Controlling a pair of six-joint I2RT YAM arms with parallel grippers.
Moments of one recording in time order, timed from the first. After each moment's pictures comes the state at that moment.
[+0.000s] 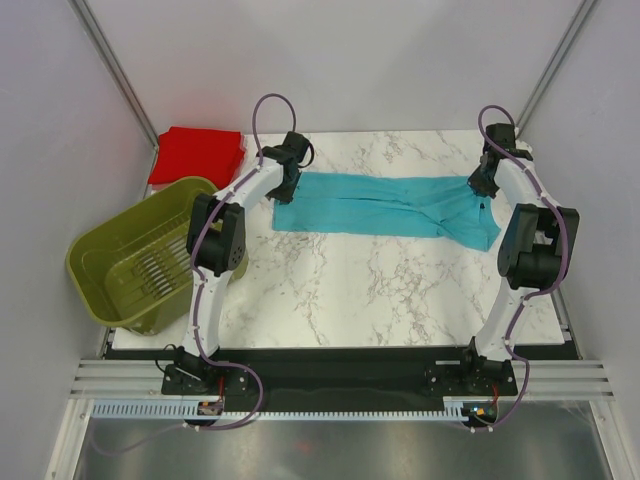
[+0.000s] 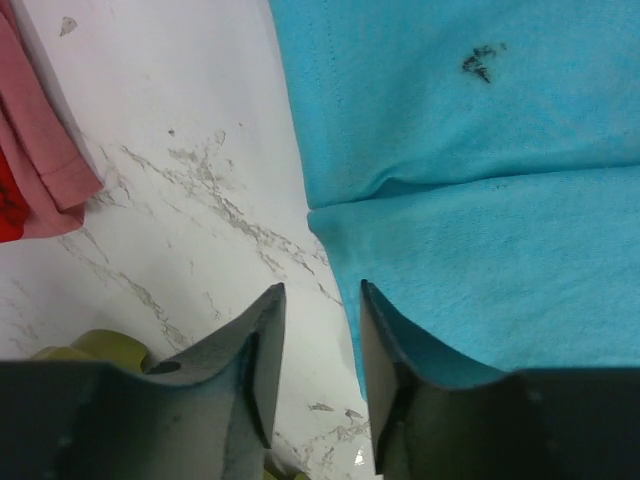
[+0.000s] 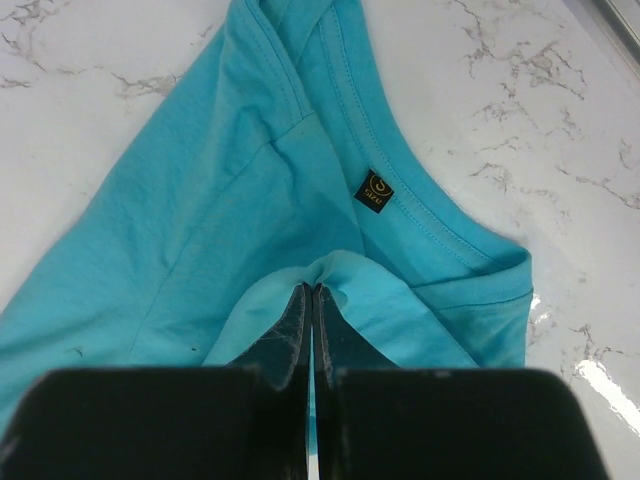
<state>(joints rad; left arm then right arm) -0.40 2.31 1.99 -0.84 -0.36 0.00 -0.15 1.99 1.62 -0.63 0.26 0.60</state>
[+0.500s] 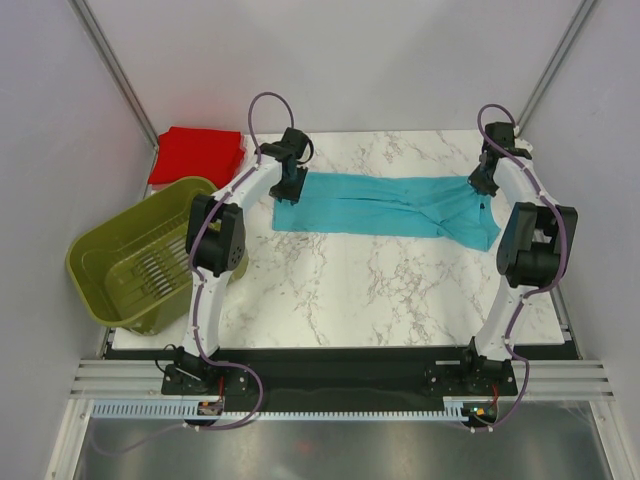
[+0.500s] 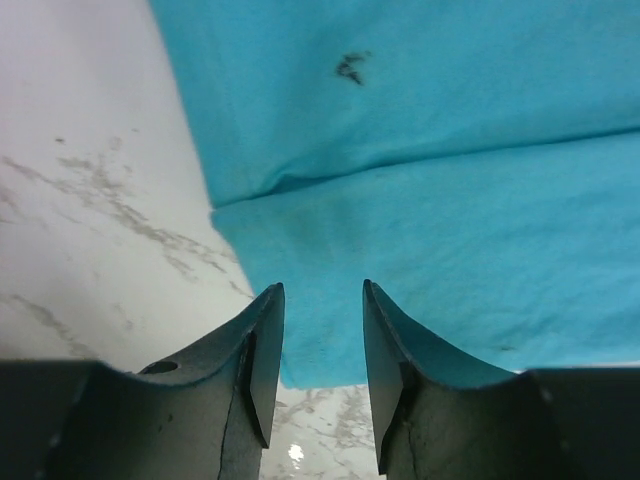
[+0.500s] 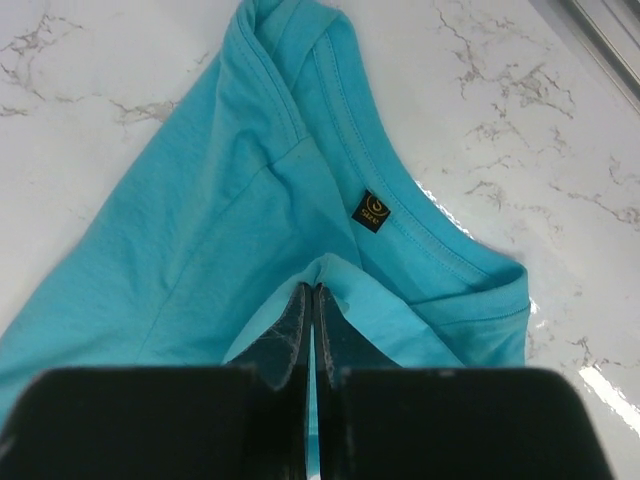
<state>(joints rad) -0.40 2.31 2.03 -0.87 -0.20 -0.07 -0.14 2.00 1.64 -0.63 0.29 0.61</state>
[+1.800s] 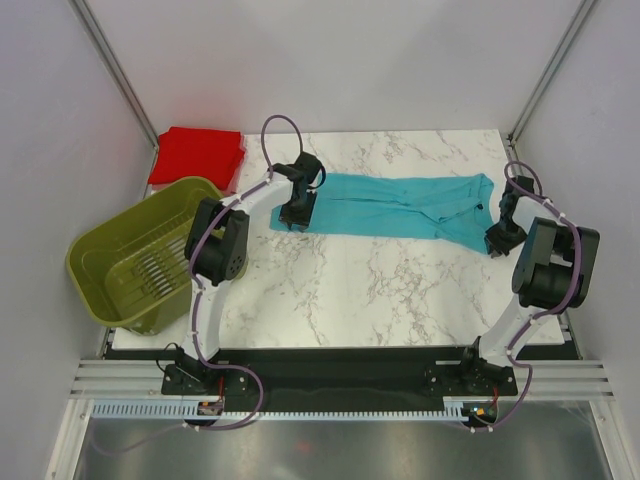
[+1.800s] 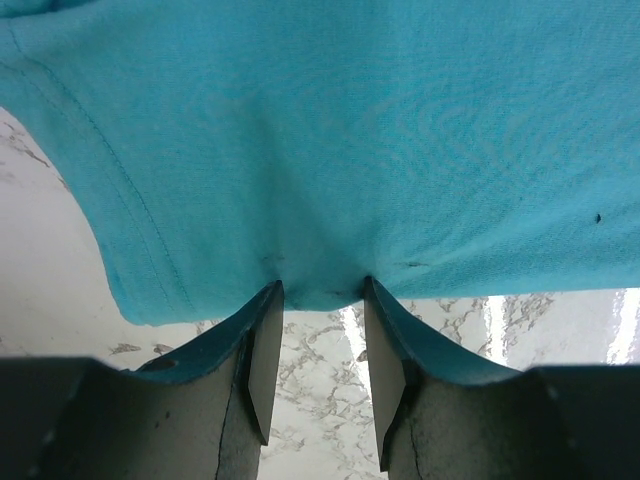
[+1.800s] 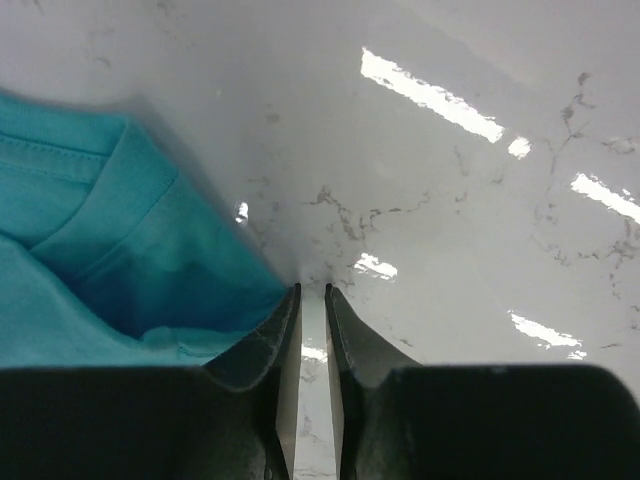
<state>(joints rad) -0.48 2.22 1.77 -0.82 -0.15 -0.21 -0.31 1.83 1.17 -0.67 0.26 0.77</state>
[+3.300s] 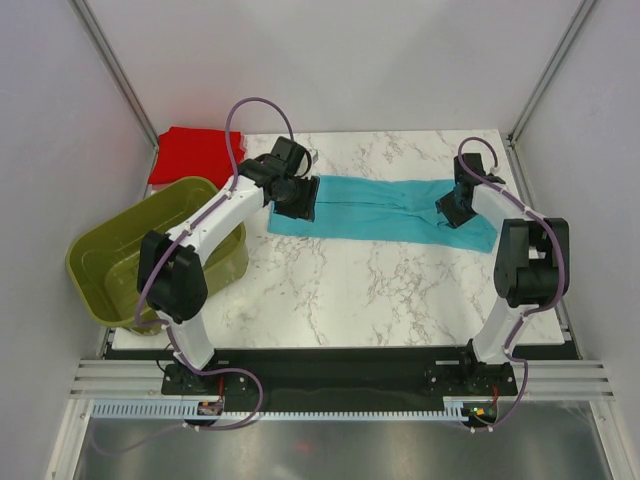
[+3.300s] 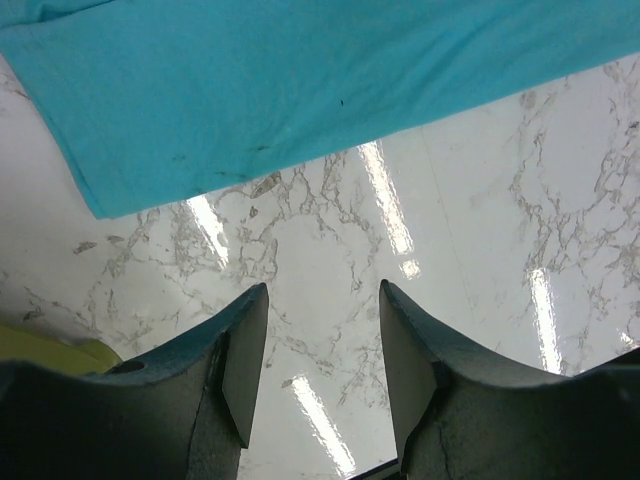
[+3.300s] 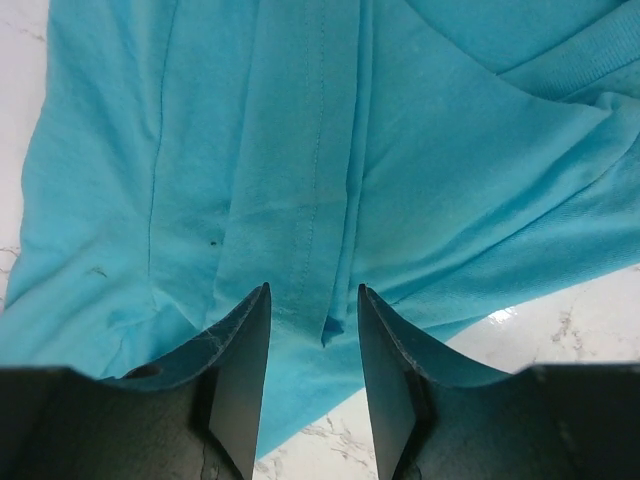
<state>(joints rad) -0.51 1.79 1.60 -0.81 0.07 -0.22 0.00 1.83 1.28 -0.55 0.20 1.03</state>
